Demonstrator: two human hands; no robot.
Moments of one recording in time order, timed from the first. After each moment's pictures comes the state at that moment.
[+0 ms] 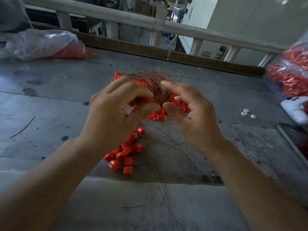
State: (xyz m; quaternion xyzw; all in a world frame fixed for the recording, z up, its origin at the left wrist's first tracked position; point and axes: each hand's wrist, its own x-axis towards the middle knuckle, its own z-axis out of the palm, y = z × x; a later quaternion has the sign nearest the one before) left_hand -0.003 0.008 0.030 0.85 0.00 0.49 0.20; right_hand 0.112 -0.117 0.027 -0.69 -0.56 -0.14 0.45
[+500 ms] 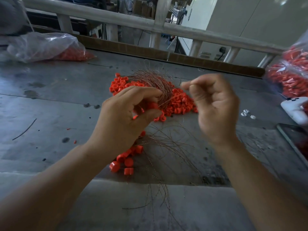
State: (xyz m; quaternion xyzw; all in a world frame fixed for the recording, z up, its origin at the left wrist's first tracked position) left_hand 0.000 0.001 0.025 0.84 0.01 0.43 0.32; right_hand 0.123 -0.124 0.040 -0.60 -0.50 -0.14 0.61
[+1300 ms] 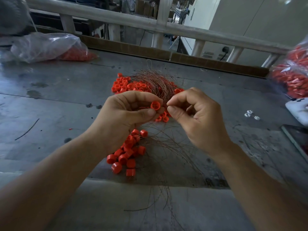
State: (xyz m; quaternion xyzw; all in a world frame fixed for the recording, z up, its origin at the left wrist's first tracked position) left_hand 0.003 0.013 0.023 0.59 0.03 0.22 0.78; right_hand 0.106 -0.120 0.037 -0.69 -0.53 -0.09 0.48
